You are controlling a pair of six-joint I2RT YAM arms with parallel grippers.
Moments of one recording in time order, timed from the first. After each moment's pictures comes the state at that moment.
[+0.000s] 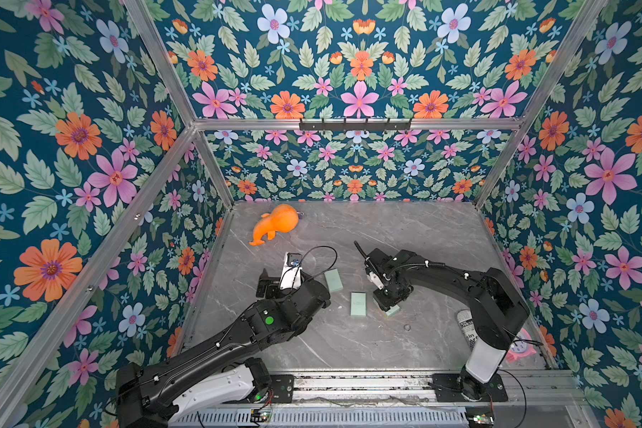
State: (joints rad) left arm -1.03 0.94 0.83 -0.78 -1.16 -0.47; right arm 0.73 1.78 1.24 -0.98 0.01 0.14
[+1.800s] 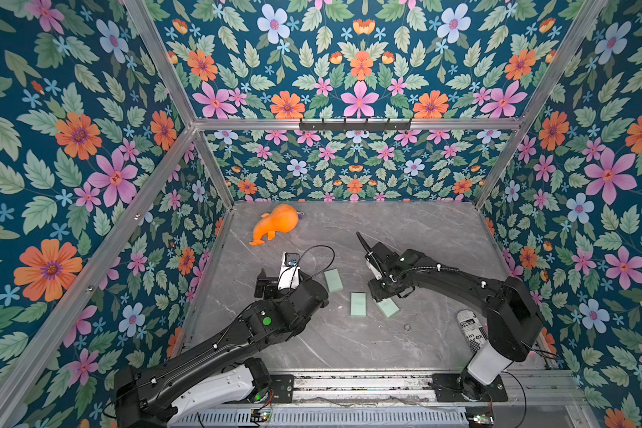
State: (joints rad) left arm -1.03 0.91 0.82 -0.78 -1.16 -0.47; right arm 0.77 1.67 1.26 -0.86 0.01 0.34
